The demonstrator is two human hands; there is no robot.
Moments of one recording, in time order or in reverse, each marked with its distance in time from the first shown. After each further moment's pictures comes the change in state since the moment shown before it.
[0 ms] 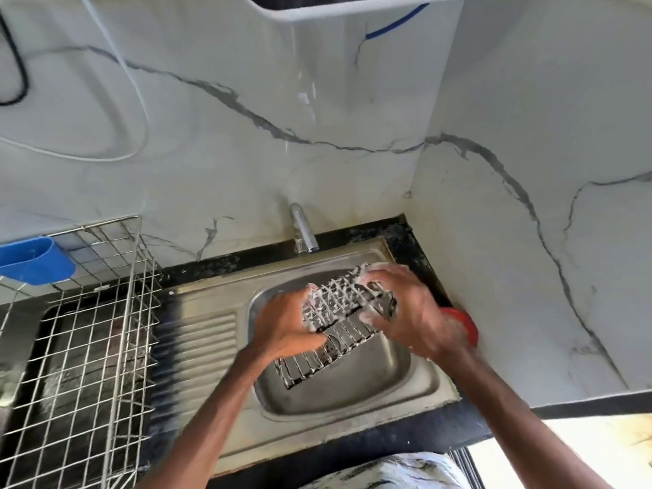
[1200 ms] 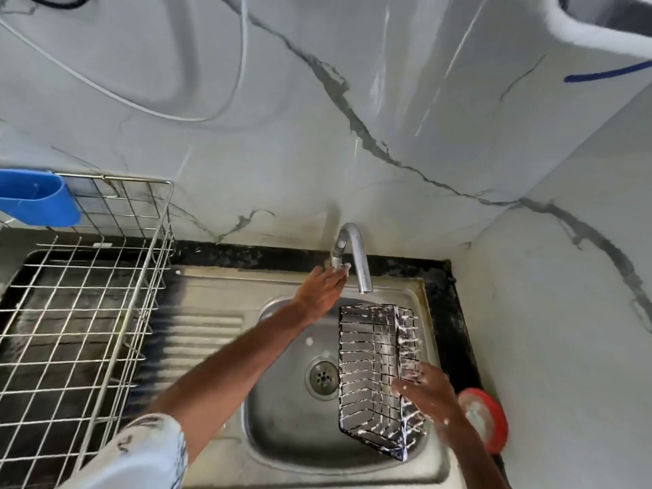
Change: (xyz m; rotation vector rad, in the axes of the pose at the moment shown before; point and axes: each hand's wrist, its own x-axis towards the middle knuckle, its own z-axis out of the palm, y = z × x) left_hand 0.197 -0.111 0.064 0.570 0.024 0.310; right_hand 0.022 0.105 0.099 0.349 -0.219 0.966
